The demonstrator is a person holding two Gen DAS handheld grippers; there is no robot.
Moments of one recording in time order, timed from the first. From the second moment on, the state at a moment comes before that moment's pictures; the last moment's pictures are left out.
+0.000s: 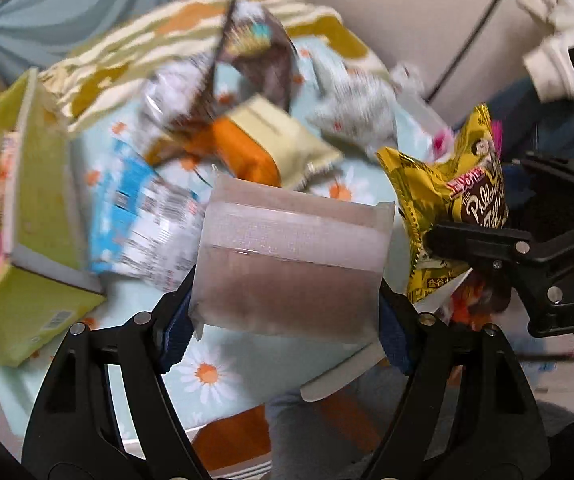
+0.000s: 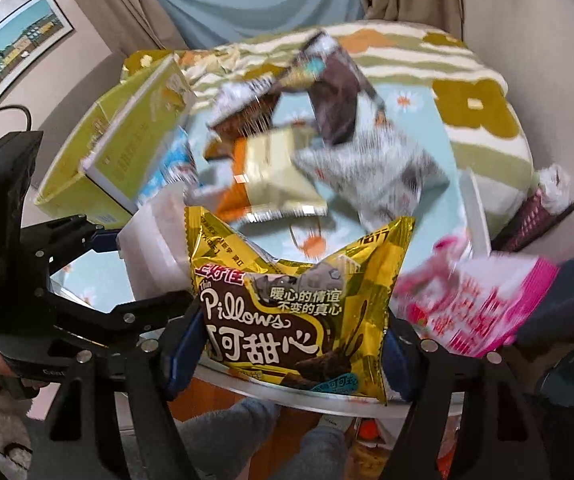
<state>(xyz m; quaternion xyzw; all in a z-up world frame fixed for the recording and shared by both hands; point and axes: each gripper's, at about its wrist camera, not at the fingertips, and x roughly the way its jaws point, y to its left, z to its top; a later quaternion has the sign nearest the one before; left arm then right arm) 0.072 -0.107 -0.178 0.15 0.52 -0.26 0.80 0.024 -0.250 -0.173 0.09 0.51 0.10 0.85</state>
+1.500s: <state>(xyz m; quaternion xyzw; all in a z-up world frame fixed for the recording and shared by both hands) 0.333 0.199 -0.164 0.02 0.52 -0.04 0.85 0.302 0.025 -0.112 0.06 0.48 0.19 0.85</state>
